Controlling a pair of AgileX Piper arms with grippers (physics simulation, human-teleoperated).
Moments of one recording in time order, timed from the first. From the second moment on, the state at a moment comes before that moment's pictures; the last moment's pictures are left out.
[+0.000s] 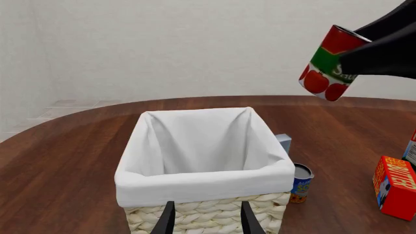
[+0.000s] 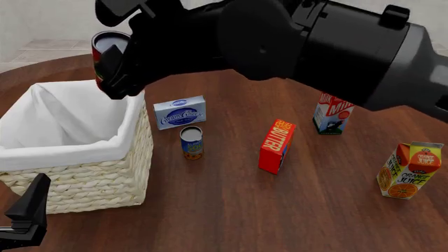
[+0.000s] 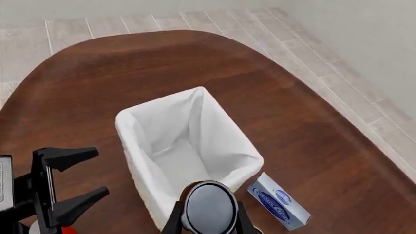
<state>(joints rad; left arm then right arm) 0.00 0.01 0.00 0.00 0.00 1.00 1.68 -1.70 0.47 -0.22</state>
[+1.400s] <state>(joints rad) 0.00 0.01 0.00 0.00 0.00 1.01 1.84 -1.78 0.45 -0.24</state>
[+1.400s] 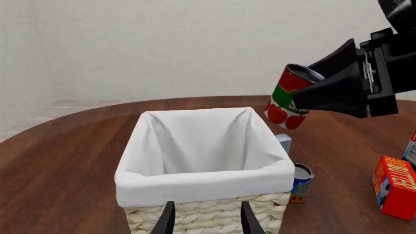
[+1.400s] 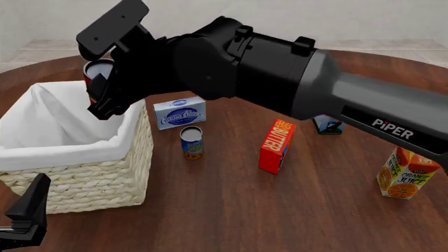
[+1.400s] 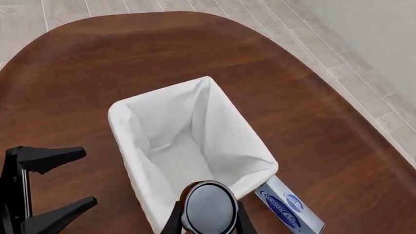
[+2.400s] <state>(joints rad) 0.00 0.01 0.00 0.00 0.00 1.03 1.94 -1.91 0.49 -0.27</state>
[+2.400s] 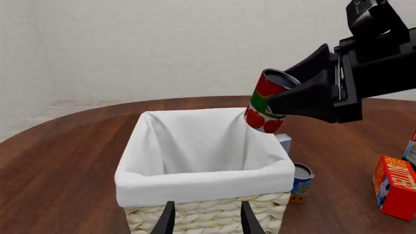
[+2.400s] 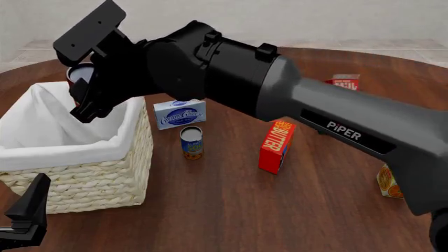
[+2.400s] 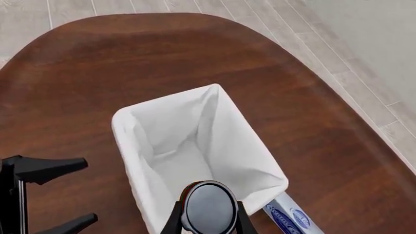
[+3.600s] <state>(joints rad) 0.00 0.01 0.00 0.00 0.00 1.04 2.09 -2.00 0.50 -0.30</state>
